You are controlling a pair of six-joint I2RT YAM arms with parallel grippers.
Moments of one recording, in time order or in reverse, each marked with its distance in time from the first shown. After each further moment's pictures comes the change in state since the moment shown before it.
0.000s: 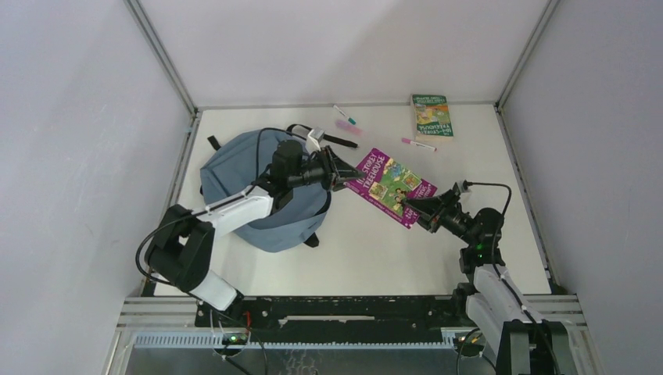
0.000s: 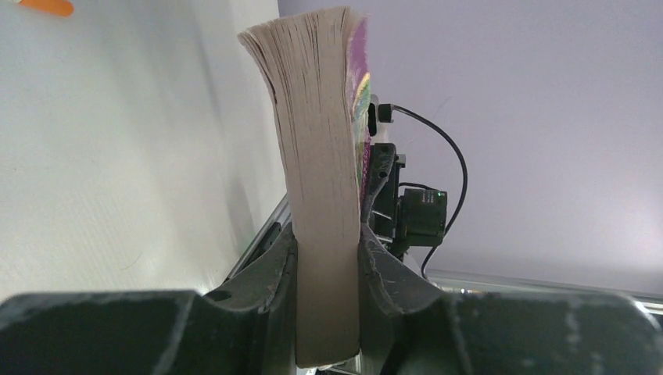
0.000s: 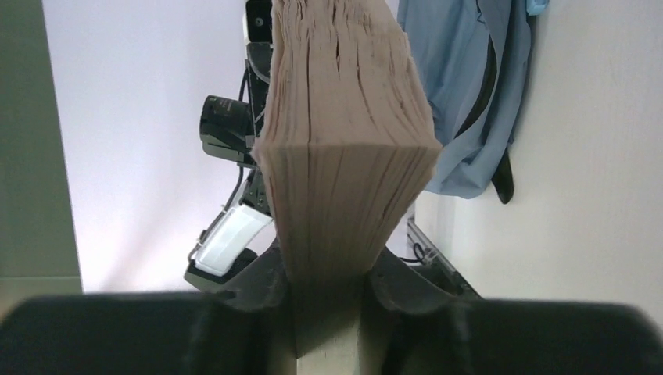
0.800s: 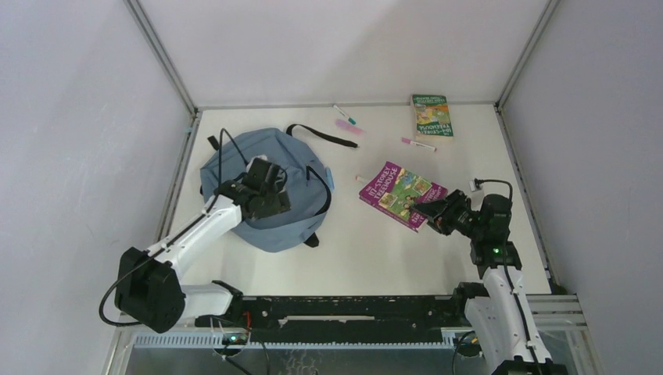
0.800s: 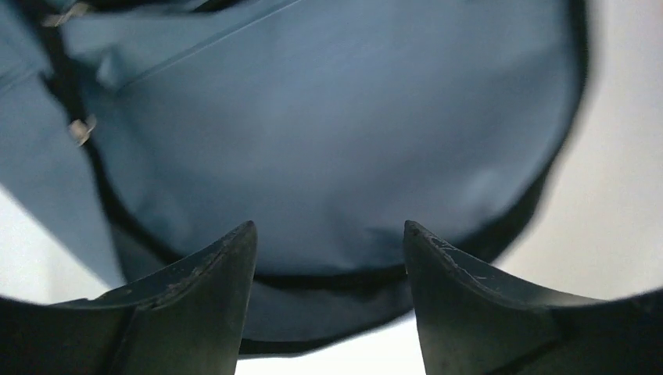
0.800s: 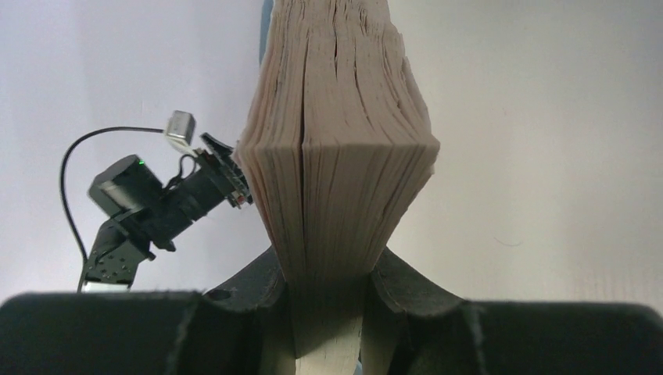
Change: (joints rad) left arm 0.107 -0.290 0.019 -1.073 -0.851 0.629; right arm -0.060 -0.182 0.259 -0.872 0.126 -0.541
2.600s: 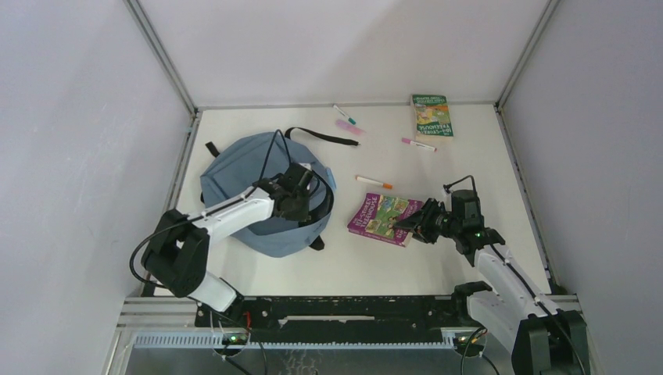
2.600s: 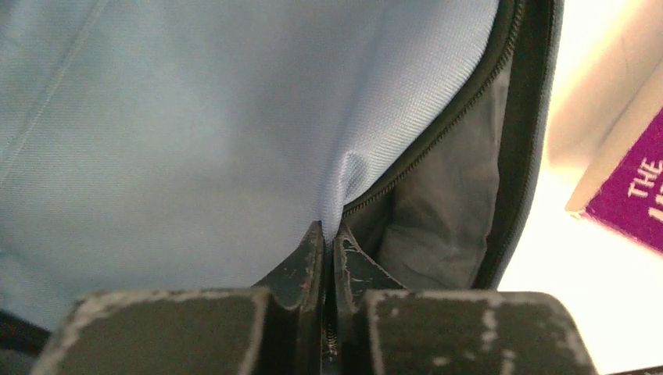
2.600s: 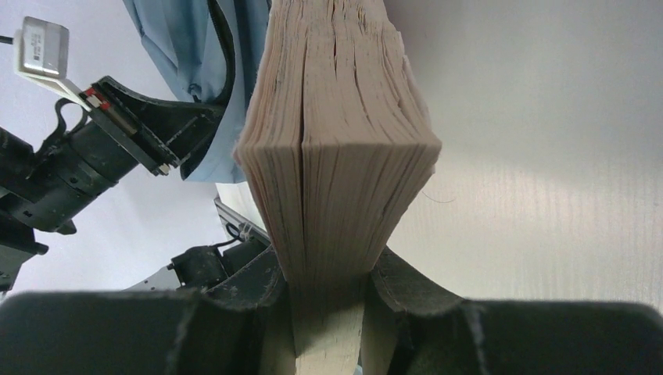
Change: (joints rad) left arm -0.154 0.241 -0.022 0.145 0.092 0.163; right arm 0.252 0.259 0.014 -0.067 0.158 -0.135
